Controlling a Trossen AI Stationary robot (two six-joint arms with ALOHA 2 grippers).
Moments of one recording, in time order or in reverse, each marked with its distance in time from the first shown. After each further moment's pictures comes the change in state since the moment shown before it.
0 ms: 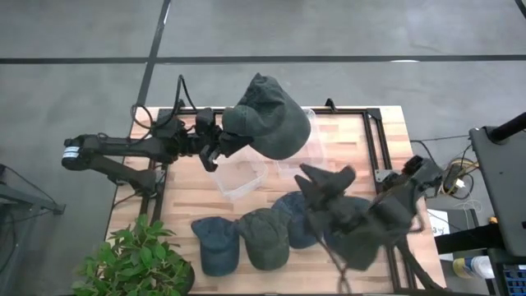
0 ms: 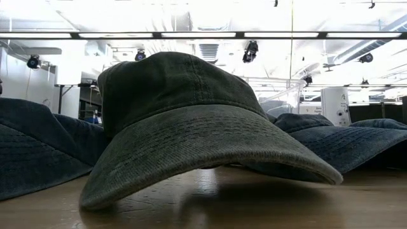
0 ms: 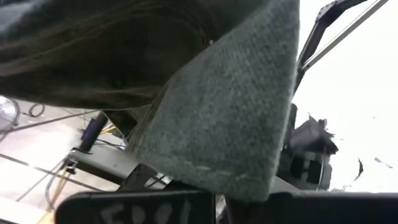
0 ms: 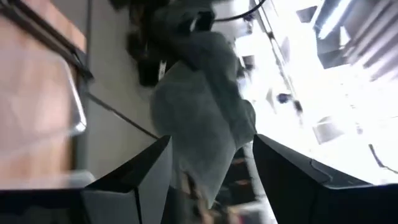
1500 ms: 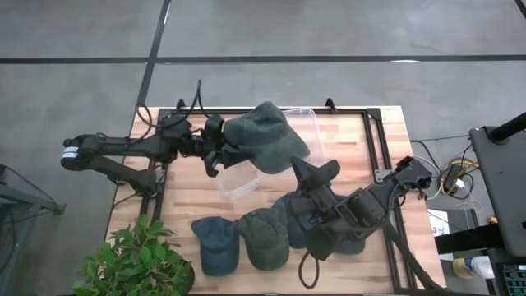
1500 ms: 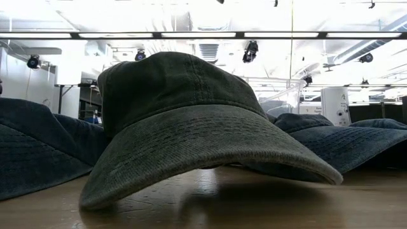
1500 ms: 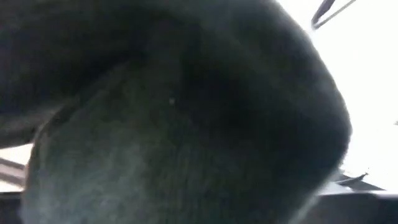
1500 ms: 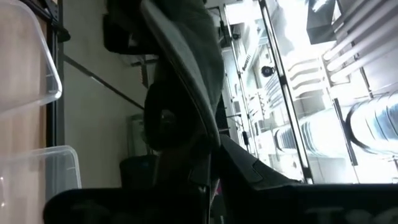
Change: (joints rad) left arm 0.000 -0.005 -0.003 -0.200 0.092 -0.031; right arm -0.121 0.049 0.001 -0.188 0.048 0.205
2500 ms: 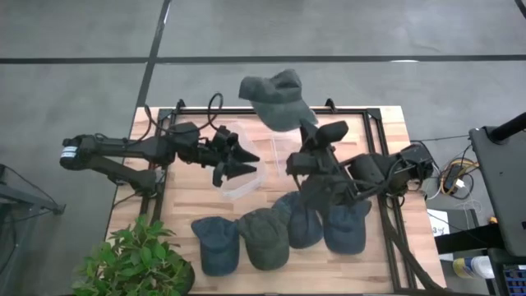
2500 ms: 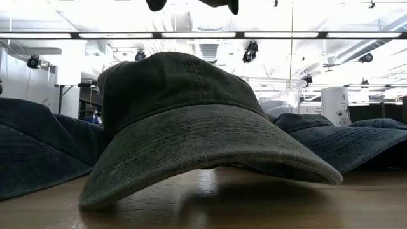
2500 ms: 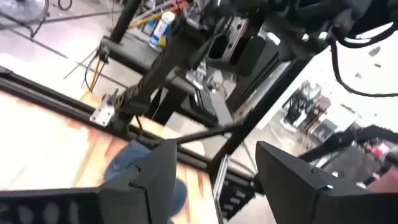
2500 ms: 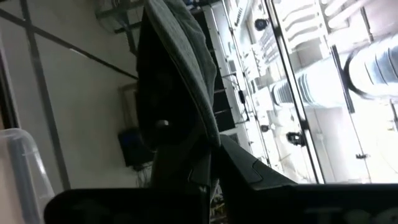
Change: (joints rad) left arm -0.037 -0.021 -0.002 -0.272 -0.044 0.048; right arm -0.155 -0.077 0.006 0.023 0.008 -0.016
